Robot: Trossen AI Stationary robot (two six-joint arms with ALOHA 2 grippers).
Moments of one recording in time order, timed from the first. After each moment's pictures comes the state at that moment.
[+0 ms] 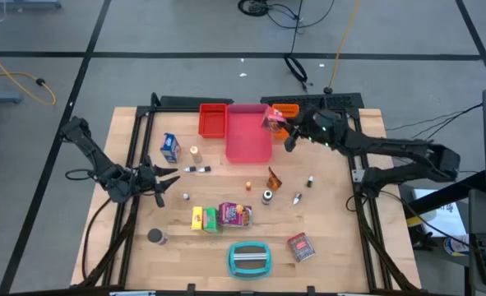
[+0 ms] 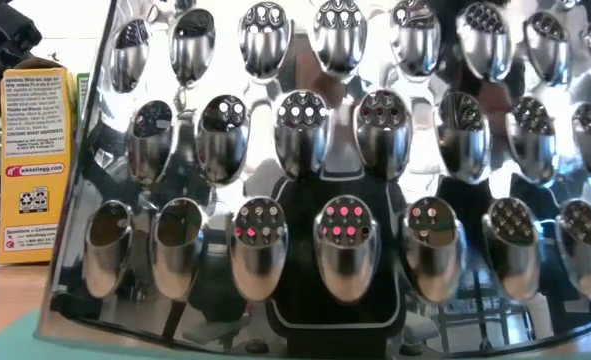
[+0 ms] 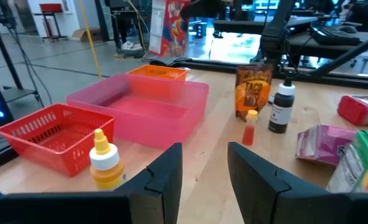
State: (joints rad) left arm -0.79 0.28 0.09 -0.15 -1.15 -0.34; right arm -0.48 1.20 0.64 0.31 0.06 -0.02
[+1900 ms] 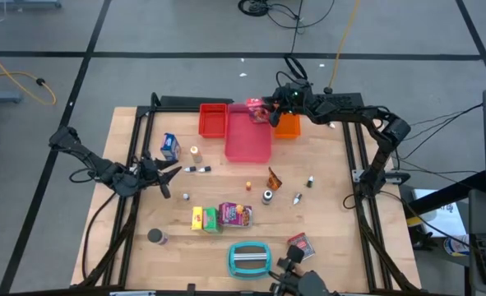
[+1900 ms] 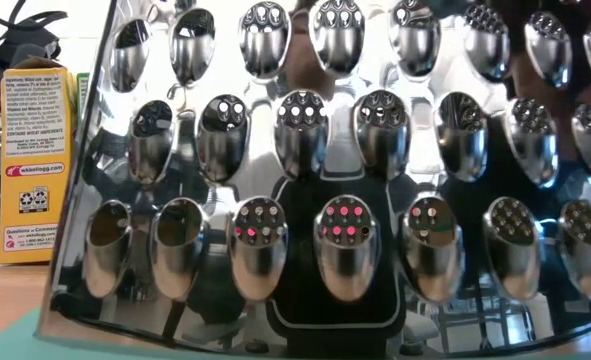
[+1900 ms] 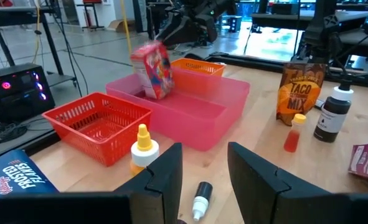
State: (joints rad) left arm -0.57 0.28 0.09 -0.15 -1.06 -0.34; right arm -0.77 1.78 1.02 0.36 -0.29 -0.19
